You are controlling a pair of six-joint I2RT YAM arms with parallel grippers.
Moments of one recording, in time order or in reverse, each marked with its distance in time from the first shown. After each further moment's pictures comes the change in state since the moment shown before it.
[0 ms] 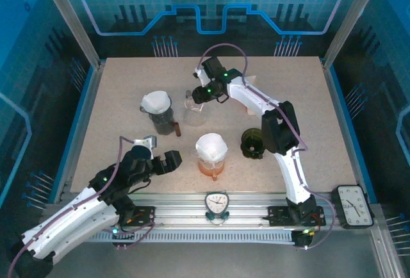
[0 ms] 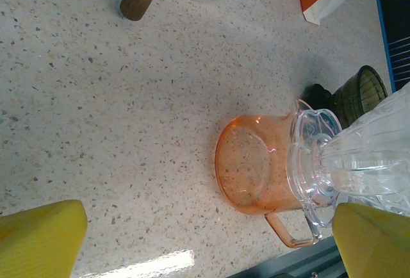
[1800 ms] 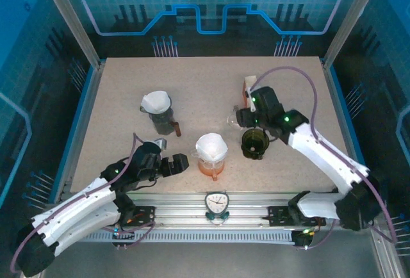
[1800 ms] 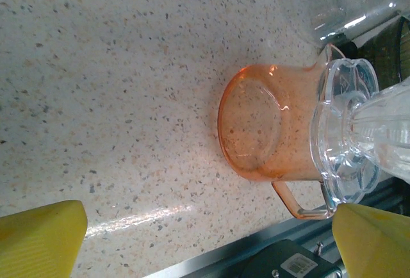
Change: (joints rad) left arm 0.001 0.183 -0.003 0.060 0.156 -0.027; right arm 0.017 -1.075 -1.009 0.130 0.360 0.150
